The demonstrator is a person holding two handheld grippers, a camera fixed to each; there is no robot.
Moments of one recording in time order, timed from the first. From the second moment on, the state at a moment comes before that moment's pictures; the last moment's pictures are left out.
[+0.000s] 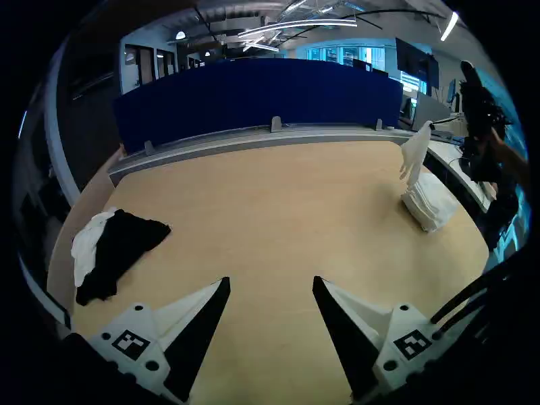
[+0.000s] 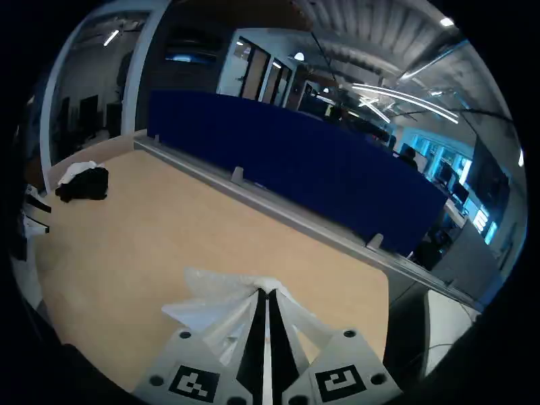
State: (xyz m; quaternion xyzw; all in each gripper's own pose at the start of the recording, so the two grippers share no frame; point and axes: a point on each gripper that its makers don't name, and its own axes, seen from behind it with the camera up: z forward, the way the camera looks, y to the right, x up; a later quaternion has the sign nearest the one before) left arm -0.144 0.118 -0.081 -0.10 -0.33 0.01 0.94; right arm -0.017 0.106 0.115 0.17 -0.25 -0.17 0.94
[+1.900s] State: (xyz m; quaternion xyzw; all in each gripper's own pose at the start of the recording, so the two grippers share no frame) left arm -0.139 0.141 -0.095 -0.12 -0.34 0.04 0.93; right arm -0.194 0.225 -0.031 0.05 -0.40 -0.10 0.91
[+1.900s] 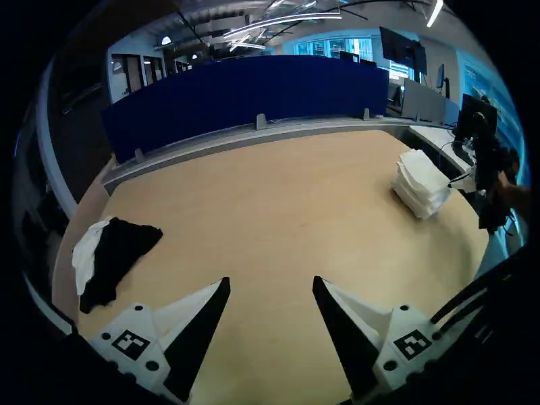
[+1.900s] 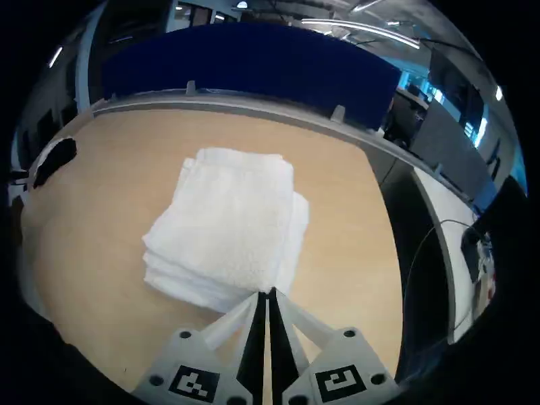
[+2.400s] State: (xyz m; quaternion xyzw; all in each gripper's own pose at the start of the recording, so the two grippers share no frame) left arm -0.137 0.140 -0.096 -0.12 -0.34 0.05 0.93; right arm -0.212 0.234 -0.036 0.02 -0.41 -0.08 0.91
